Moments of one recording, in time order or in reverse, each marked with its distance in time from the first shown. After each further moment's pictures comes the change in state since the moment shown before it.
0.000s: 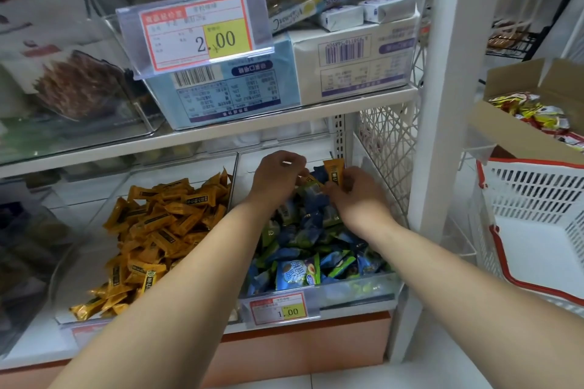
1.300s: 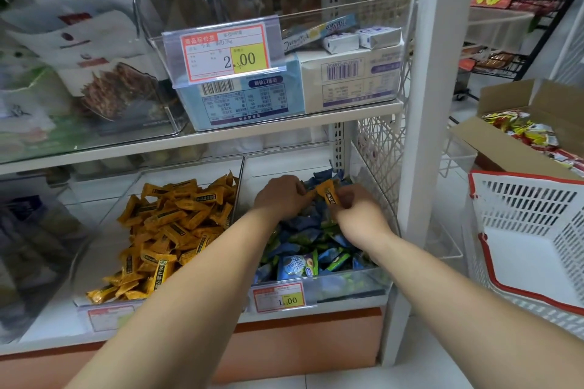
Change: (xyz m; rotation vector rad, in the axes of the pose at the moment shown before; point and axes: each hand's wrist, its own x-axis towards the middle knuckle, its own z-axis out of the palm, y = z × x) left_hand -0.006 -0.016 0.005 0.725 -0.110 0.046; right_hand -0.027 0.003 -0.005 0.123 -0.056 0.095
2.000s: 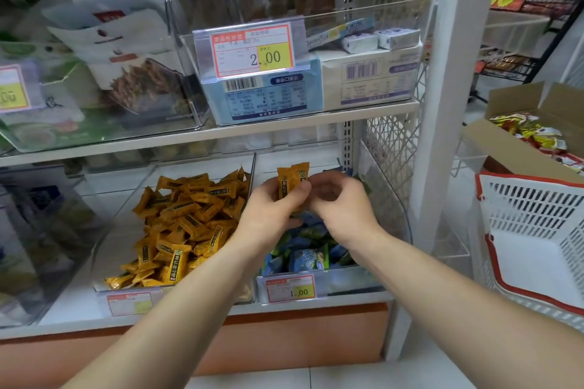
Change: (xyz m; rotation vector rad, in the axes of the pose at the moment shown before) left_hand -0.122 0.008 -0.038 -1.053 0.108 0.027; right_hand -0.043 -0.055 0.019 0.321 -0.086 -0.172
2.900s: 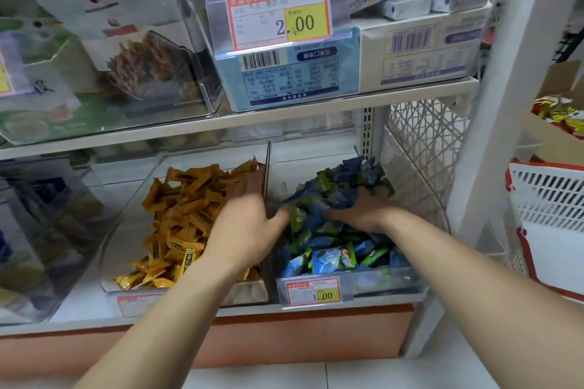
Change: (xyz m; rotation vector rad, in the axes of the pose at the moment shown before) left_hand 0.009 -0.023 -0.062 1.084 0.147 0.222; right_hand 0.069 0.063 -0.011 -1.047 -0.359 0.528
